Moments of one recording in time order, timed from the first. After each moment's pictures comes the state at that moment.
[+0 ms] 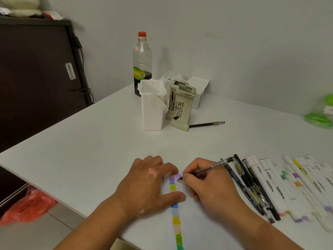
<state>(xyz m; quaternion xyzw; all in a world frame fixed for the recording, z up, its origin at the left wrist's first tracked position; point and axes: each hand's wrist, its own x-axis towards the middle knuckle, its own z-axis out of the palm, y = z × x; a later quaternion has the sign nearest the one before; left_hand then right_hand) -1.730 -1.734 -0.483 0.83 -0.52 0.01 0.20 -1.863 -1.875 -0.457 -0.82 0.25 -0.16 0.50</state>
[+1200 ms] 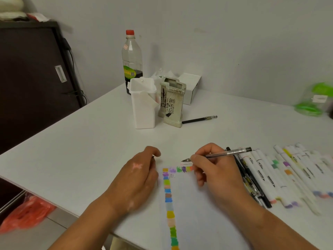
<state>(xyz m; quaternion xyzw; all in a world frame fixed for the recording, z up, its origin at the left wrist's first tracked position) -1.730 -1.725 -0.474 0.80 -0.48 -0.07 0.35 -1.873 -1.888 -0.455 -0.69 0.24 -0.27 0.63</state>
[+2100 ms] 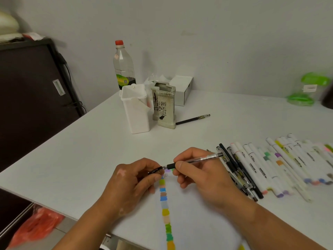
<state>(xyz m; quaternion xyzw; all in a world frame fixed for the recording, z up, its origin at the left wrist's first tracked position) -1.737 -1.719 -0.472 0.72 -0.52 -0.06 0.46 -1.881 -1.878 -0.450 -0.68 0.14 -0.21 0.69</state>
